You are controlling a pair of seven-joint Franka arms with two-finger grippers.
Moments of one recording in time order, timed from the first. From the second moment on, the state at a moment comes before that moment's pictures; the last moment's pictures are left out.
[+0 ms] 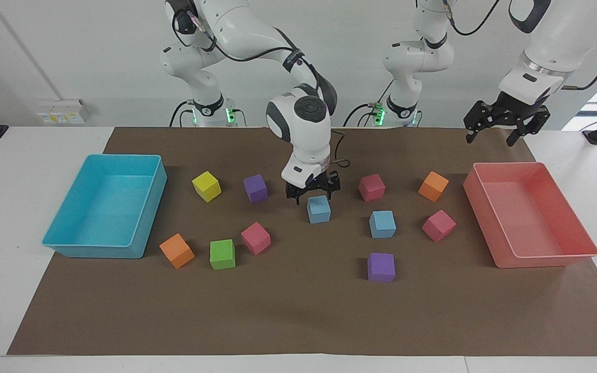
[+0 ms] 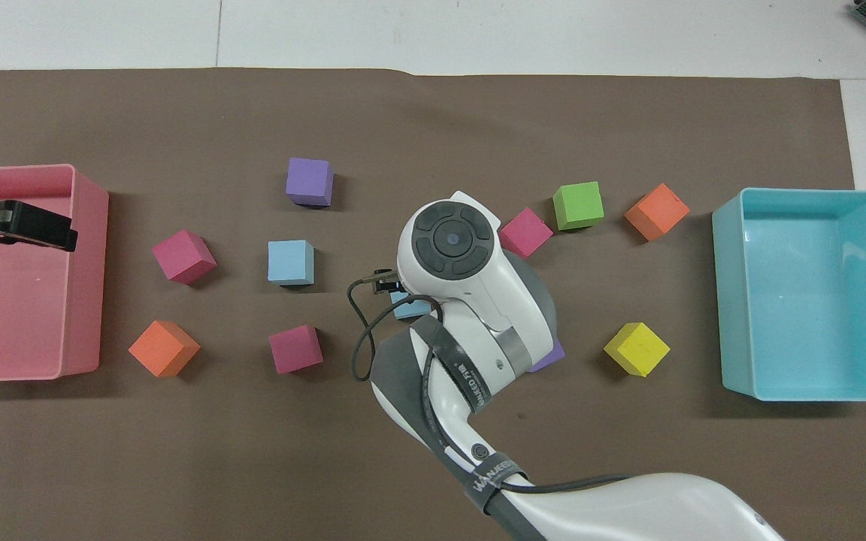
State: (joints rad) left arm -0.02 0.02 -0.07 -1.49 -0.02 1.52 0.07; right arm 0.60 0.41 -0.01 -1.62 0.05 2.11 0.46
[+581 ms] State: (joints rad) left arm -0.05 0.02 -0.08 -1.49 -0.02 1.52 0.02; right arm 0.46 0.39 -0.01 -1.65 0.37 2.09 0.26
